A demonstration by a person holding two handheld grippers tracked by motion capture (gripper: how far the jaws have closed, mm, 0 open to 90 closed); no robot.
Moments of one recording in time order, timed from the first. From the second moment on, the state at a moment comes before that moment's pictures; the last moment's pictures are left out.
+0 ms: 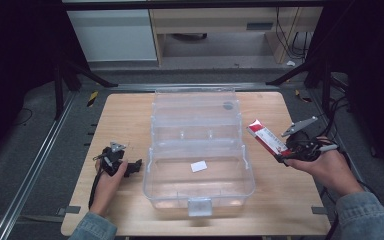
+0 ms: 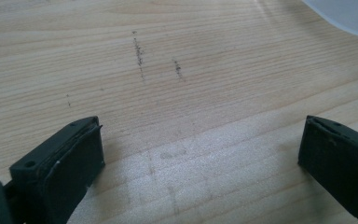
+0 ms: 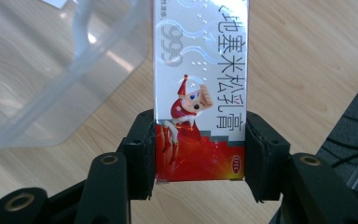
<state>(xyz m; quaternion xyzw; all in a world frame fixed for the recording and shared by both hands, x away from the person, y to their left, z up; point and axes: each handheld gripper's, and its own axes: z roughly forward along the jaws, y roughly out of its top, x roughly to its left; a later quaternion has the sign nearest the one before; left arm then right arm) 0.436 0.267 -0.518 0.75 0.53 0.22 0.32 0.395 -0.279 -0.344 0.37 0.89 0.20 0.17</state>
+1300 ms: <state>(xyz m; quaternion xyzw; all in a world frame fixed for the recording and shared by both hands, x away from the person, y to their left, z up) 0.432 0.267 -0.518 0.76 0.53 0.22 0.32 0.414 -0.164 -0.299 0.22 0.94 0.22 0.17</state>
